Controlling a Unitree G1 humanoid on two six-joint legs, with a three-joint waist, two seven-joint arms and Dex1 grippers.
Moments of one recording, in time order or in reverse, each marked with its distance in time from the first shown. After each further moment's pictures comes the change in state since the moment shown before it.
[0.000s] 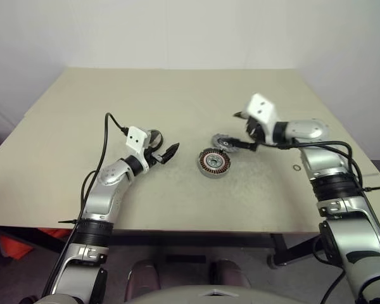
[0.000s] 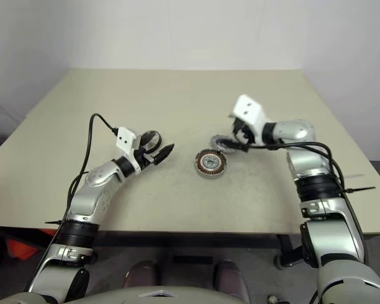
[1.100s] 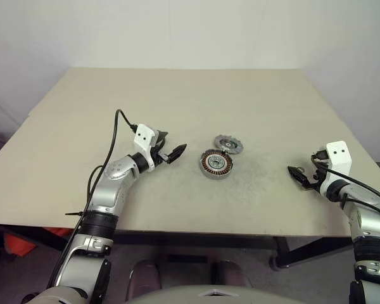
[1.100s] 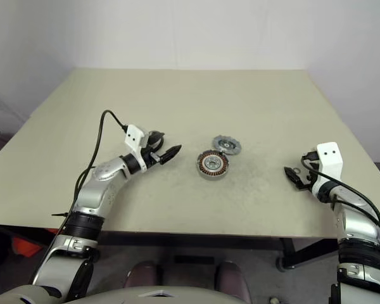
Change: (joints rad) left arm -0.066 -0.009 -0.027 0.079 0.011 -0.001 -0.060; right arm 0.465 -0.047 -0.316 0.021 0.155 0.124 -0.358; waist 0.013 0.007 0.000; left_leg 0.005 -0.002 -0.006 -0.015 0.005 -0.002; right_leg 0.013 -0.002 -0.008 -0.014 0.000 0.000
